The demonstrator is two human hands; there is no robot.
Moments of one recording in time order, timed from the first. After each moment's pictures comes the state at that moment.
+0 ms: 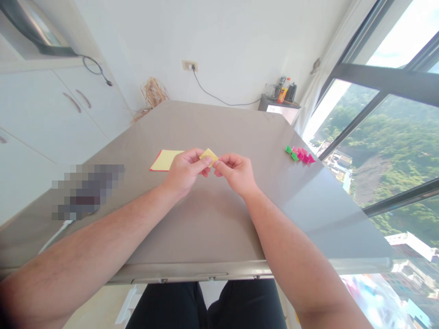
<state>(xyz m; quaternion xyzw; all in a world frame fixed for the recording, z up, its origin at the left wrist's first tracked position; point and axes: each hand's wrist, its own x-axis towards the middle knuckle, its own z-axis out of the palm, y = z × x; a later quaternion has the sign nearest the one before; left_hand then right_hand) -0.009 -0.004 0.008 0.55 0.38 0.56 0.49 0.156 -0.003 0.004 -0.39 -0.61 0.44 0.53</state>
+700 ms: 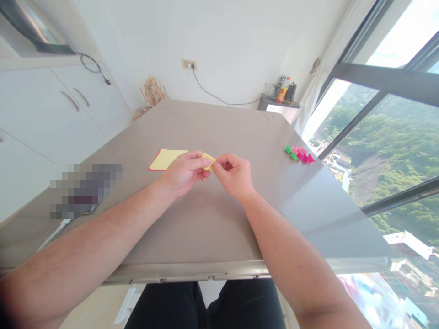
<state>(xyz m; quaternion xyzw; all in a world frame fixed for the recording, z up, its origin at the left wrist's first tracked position) -0.014 -0.002 0.015 0.47 0.37 0.49 0.63 0.147 -0.011 0.003 -0.47 -0.64 0.27 0.54</state>
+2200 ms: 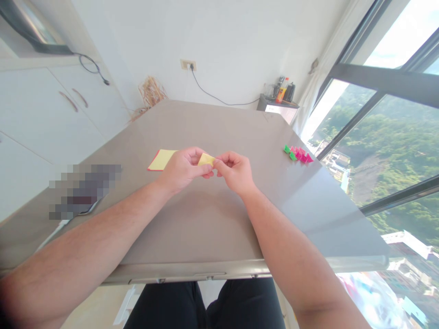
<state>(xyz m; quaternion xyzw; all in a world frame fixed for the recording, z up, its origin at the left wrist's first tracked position) -0.019 -0.006 0.018 0.60 0.37 0.49 0.51 0.156 -0.002 0.003 -0.42 -0.61 0.41 0.53</state>
